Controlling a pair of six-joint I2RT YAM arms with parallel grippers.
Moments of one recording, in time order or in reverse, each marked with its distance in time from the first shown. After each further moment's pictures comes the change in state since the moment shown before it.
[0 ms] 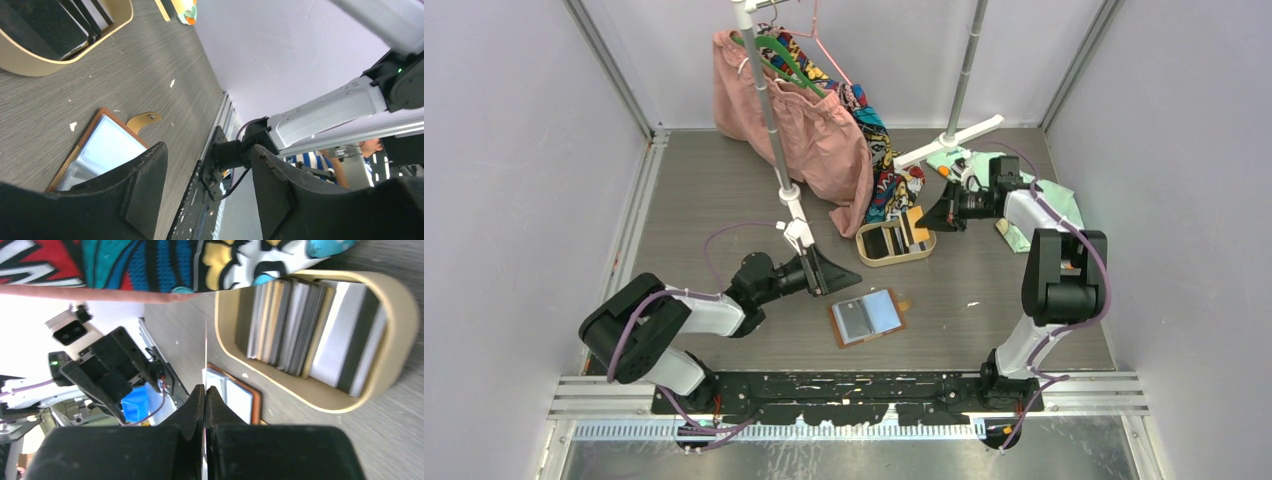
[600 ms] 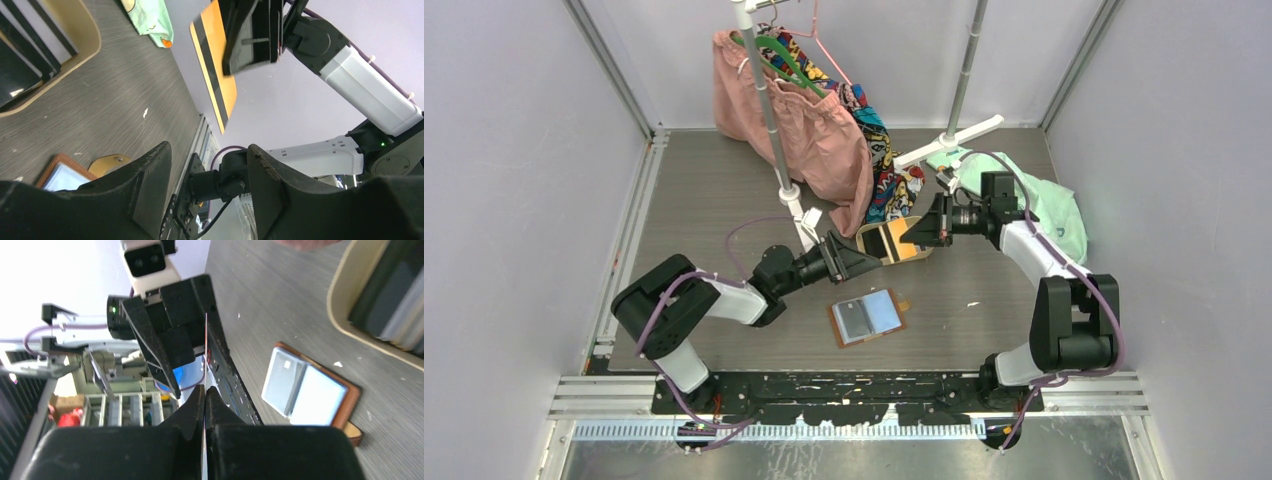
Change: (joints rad) left arm -0.072 0.183 0.139 0.144 -0.103 -0.153; right arm 0.077 -0.283 -0.266 0.280 -0.224 0.267
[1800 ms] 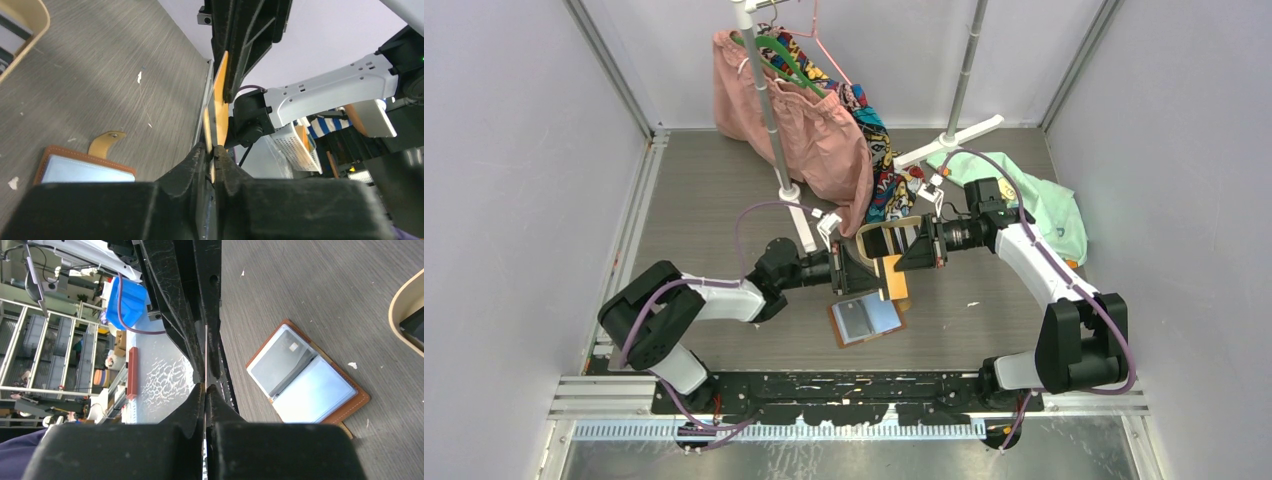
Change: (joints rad) left arm -0.019 -0.066 0.067 -0.167 0.259 0.278; right arm 0.132 -0.106 0.046 -0.417 -0.040 -0.649
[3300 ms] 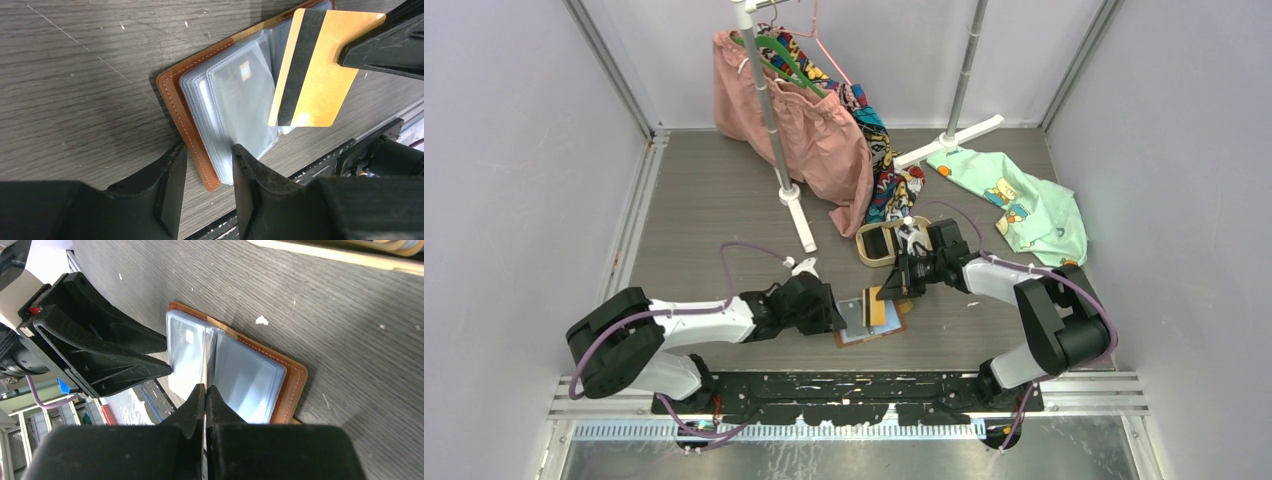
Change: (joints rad) left arm -0.200 -0.224 -0.047 -1.044 -0.663 -0.115; right arm 0.219 0.113 -0.367 0.637 0.523 0.615
